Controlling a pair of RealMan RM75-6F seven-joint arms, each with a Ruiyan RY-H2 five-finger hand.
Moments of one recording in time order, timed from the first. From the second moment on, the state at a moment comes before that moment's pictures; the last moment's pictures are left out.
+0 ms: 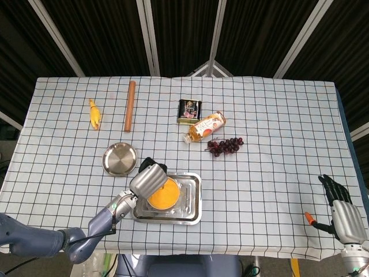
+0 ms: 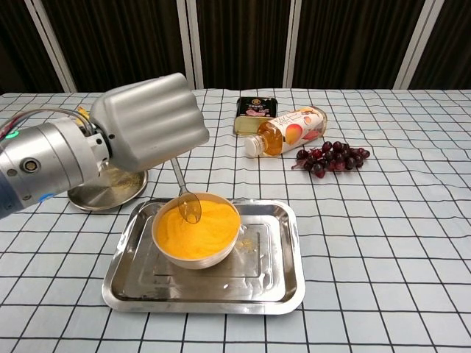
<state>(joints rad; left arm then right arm) -0.96 -1.59 0.08 -1.62 1.28 1.25 1.51 0.03 -1.07 0.04 -1.74 -1.43 1.40 0.17</state>
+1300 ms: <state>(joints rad) -0.89 -1.63 0.05 -1.67 1.38 1.20 1.42 0.03 -1.07 0.03 -1.75 -1.42 1.39 0.17</state>
